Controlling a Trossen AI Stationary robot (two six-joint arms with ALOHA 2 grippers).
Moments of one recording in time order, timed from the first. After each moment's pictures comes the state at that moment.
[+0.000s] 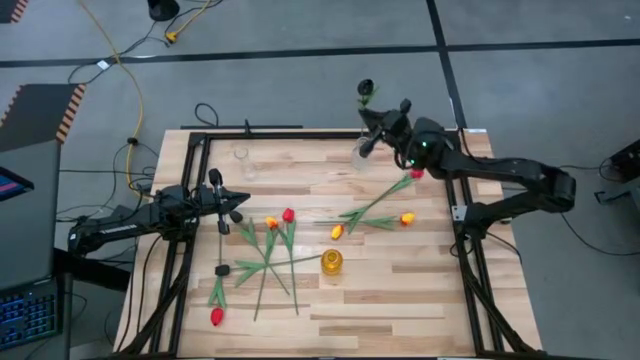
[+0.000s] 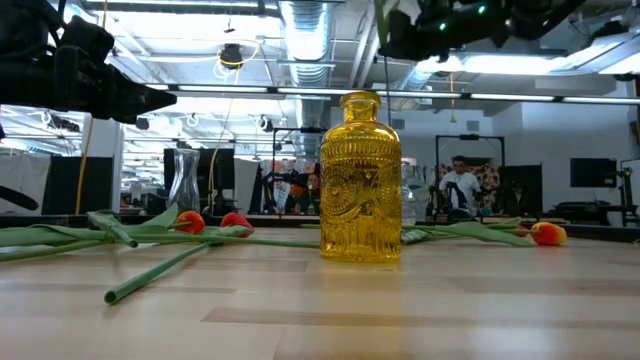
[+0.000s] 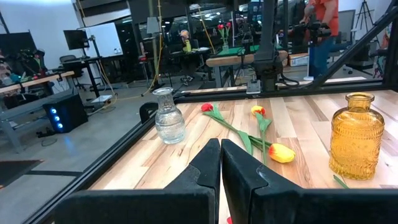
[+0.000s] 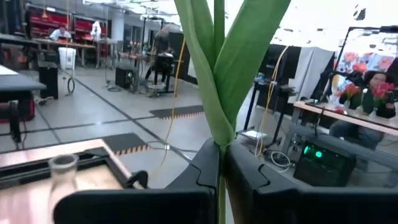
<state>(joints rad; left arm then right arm) 0.24 0.03 0.01 0.03 -0.01 0.13 -0.43 1.27 0.84 0.55 0.32 -0.20</state>
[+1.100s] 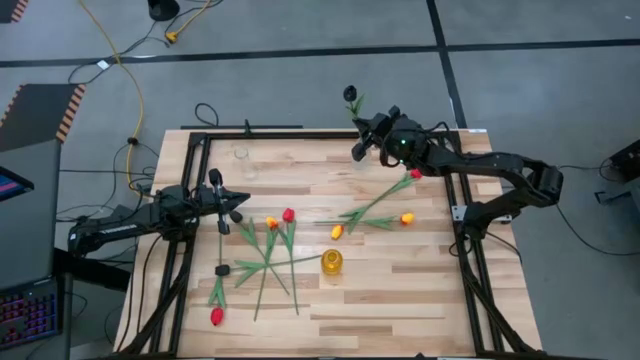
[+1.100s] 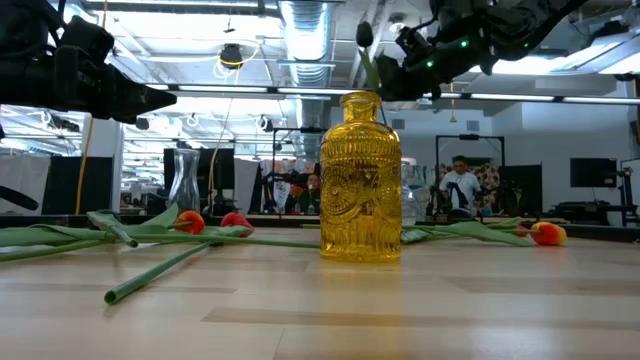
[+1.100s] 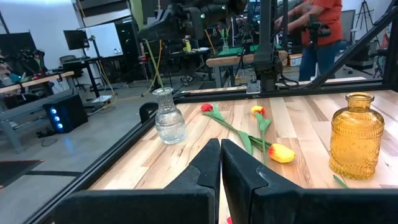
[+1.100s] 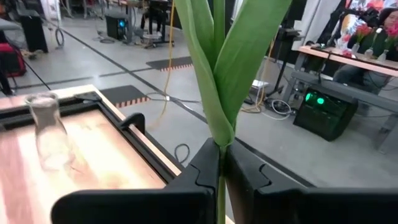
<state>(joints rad) 0.24 0.03 0.01 0.03 -0.01 0.13 -0.47 1.38 0.84 0.42 0.32 -0.11</state>
